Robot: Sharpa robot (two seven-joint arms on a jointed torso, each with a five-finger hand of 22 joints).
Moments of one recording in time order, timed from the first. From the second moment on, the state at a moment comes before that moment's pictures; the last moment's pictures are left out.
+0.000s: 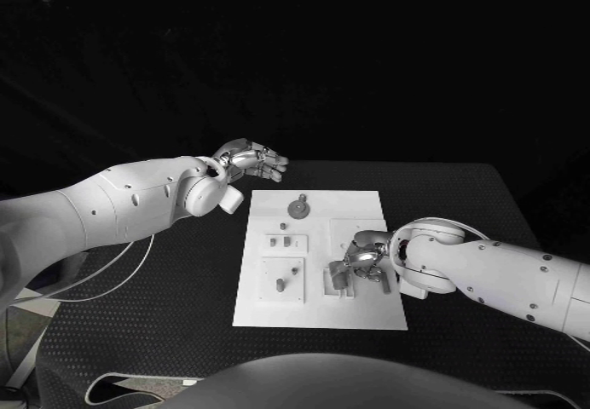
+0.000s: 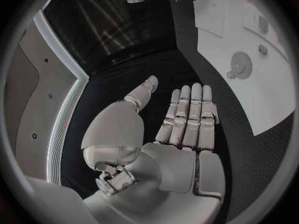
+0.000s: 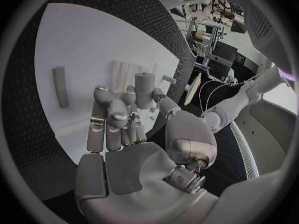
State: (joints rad) left arm 1.18 -0.71 -0.11 1.09 -0.28 -0.06 0.23; left_hand 1.00 -0.07 0.46 -0.27 0.05 0.85 0.18 0.27 0.54 1.03 0.16 0.16 0.20 0.84 0.14 0.55 0.43 0.02 0.86 0.04 0.07 0.75; right arm 1.11 -0.60 -0.18 1.40 -1.09 0.10 -0.36; right_hand 0.70 0.06 0.57 -0.27 0.05 1.02 0.08 0.26 0.68 1.16 -0.03 0.86 1.11 1.30 -0.13 1.31 0.91 0.25 1.17 -0.03 0.79 1.31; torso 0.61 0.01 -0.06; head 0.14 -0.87
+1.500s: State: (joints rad) left arm 1.18 -0.71 -0.11 1.09 -0.28 -0.04 0.23; left_hand 1.00 -0.07 0.46 -0.27 0.05 0.85 0.18 0.27 0.54 1.03 0.16 0.16 0.20 0.84 0.14 0.55 0.44 0.02 0.86 0.04 0.07 0.75; right arm 1.09 -0.57 -0.19 1.36 -1.10 0.08 -0.35; right_hand 0.66 0.03 0.61 -0.25 0.05 1.02 0.08 0.25 0.68 1.16 -0.03 0.86 1.11 1.30 -0.13 1.31 0.90 0.25 1.17 -0.03 0.79 1.31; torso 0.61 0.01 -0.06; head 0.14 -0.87
